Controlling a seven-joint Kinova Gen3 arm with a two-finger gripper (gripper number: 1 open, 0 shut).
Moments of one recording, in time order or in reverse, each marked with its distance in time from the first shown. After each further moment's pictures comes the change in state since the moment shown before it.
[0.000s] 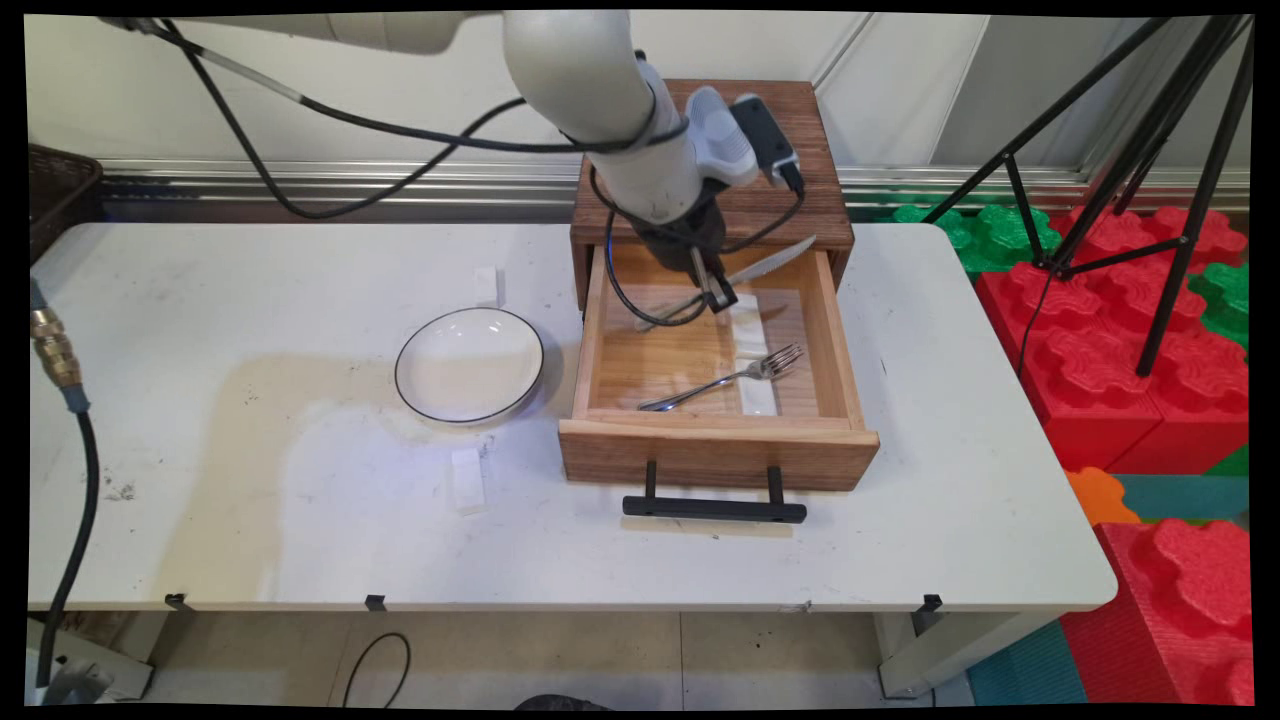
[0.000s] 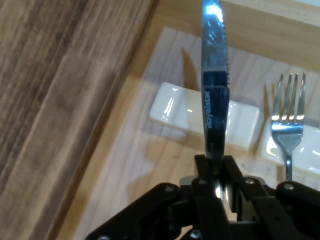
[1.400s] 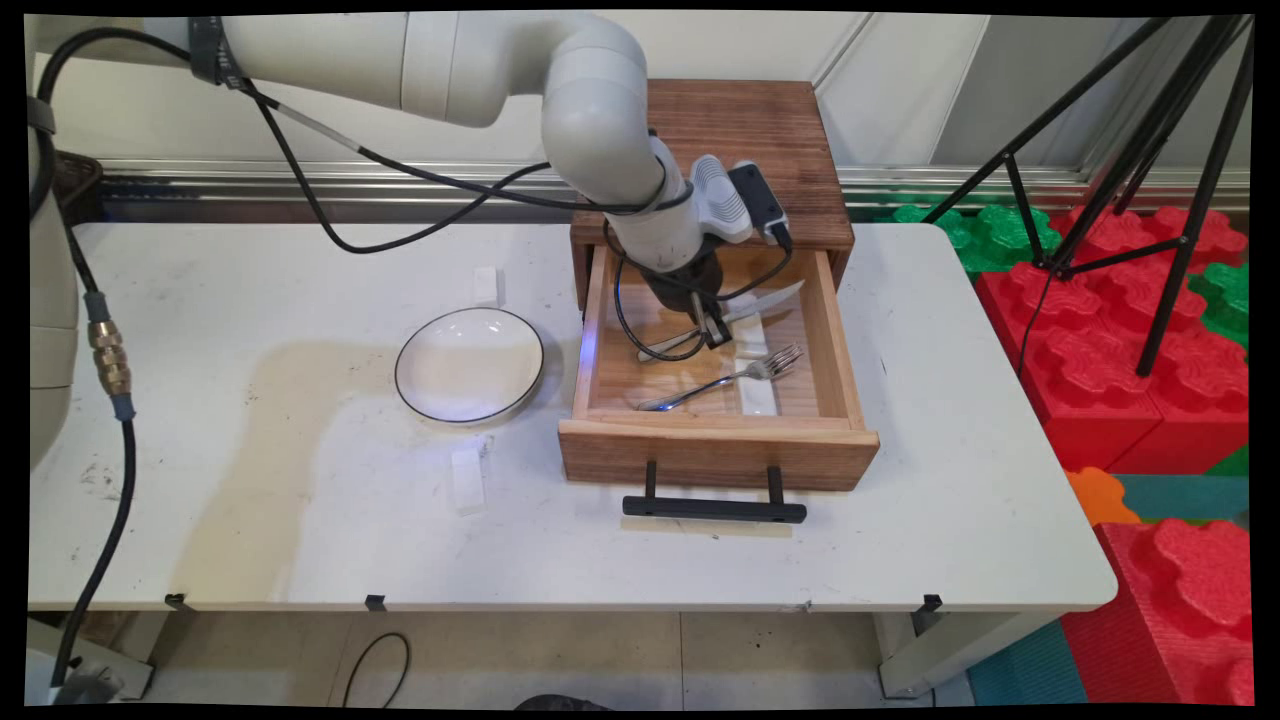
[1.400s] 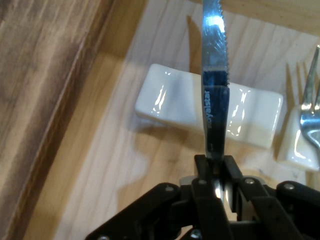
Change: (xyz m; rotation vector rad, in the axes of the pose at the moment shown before) arm -0.016 -0.003 0.070 -0.029 -0.030 0.015
